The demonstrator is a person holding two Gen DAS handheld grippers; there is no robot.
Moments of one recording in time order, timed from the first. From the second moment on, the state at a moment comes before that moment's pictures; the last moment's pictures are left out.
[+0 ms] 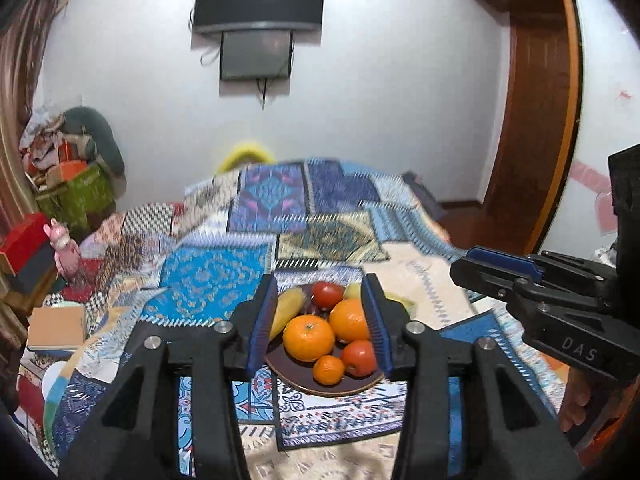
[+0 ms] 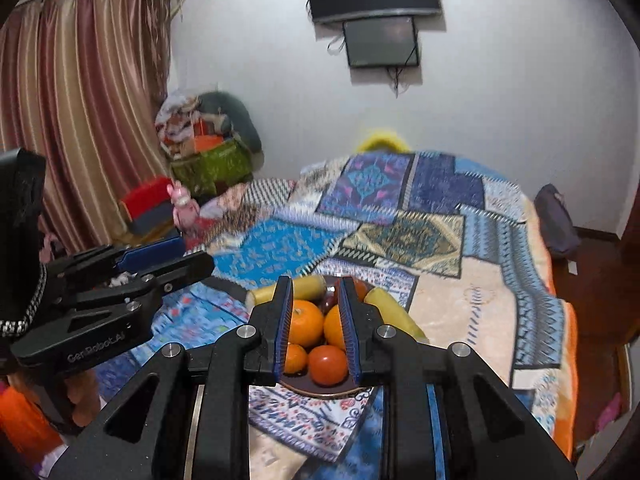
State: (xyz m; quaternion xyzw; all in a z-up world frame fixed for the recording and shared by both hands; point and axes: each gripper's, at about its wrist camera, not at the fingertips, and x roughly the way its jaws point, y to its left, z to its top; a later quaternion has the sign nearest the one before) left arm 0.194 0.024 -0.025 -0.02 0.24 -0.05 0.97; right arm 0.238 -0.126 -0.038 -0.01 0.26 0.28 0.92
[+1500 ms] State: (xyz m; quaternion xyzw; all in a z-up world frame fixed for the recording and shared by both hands) left arm 0.050 0.032 0.011 -0.03 0.09 0.00 1.00; right arm 0.096 -0.144 -0.003 0.00 0.07 0.11 0.99
